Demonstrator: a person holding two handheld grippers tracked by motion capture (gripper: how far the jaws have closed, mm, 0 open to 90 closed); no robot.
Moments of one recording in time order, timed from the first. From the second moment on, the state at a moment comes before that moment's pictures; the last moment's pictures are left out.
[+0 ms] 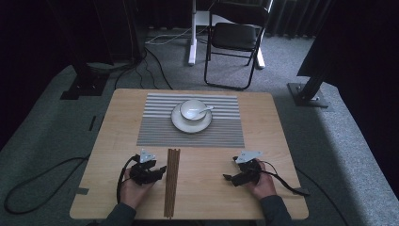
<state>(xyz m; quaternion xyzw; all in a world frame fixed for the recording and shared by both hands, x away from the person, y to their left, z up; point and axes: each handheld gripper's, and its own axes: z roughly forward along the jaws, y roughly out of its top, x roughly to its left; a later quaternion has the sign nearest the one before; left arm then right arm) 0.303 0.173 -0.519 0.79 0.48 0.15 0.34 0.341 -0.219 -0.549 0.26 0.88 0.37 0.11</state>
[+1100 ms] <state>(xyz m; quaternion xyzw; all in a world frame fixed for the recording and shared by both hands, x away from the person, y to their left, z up) 0.302 0.160 -0.528 0.81 0.47 0.15 0.32 0.341 -0.219 -0.549 0.26 0.88 0.38 0.11</state>
